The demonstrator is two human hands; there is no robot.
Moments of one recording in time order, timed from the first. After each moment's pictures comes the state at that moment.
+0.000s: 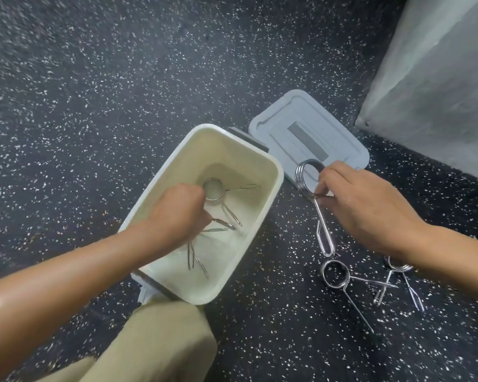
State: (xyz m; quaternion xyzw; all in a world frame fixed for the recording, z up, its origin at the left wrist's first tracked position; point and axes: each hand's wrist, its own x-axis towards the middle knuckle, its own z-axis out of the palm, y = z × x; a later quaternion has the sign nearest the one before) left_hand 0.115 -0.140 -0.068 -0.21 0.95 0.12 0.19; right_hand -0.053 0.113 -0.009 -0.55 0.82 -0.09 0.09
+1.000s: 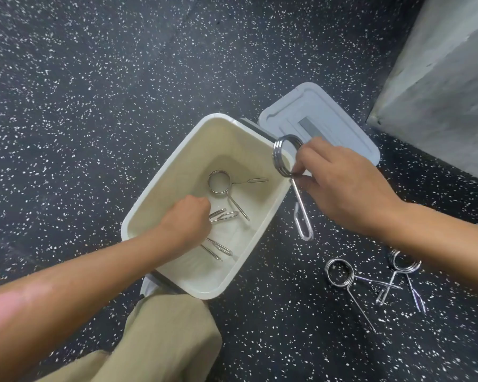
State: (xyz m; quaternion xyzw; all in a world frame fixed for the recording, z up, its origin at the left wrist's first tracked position) left_hand 0.136 -0.135 -0.113 -0.27 0.91 0.14 0.29; right_hand -0.046 0.057 -0.012 -0.60 0.79 -0.13 0.04
